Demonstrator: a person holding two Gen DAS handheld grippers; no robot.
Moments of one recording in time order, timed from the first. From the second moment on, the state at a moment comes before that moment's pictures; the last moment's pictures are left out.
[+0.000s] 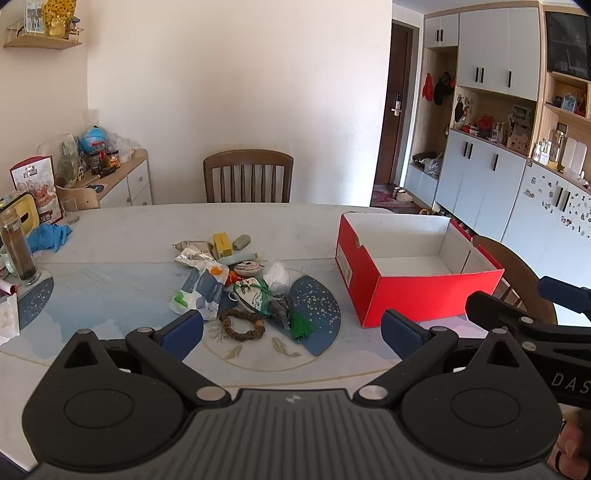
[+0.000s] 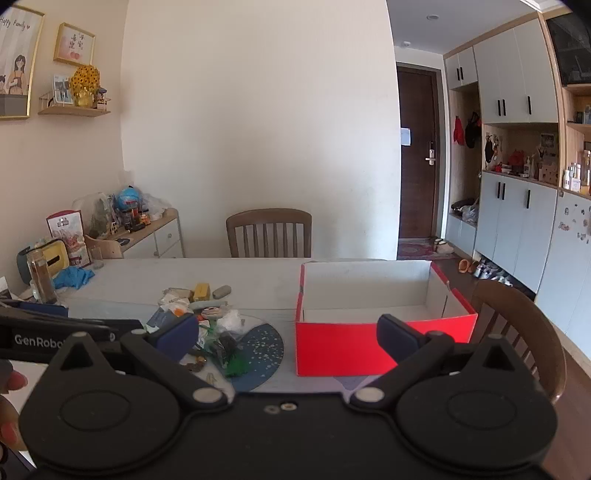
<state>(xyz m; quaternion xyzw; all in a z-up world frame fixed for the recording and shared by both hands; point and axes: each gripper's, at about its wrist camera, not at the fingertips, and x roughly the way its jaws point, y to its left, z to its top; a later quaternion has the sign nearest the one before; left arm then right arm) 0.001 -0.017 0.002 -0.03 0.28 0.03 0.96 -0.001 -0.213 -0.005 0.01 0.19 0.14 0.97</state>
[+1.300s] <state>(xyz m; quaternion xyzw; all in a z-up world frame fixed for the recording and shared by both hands) 0.185 0.133 -0.093 -0.01 0.36 0.03 0.93 0.158 -0.084 -0.074 -0.09 0.32 0.21 0.92</state>
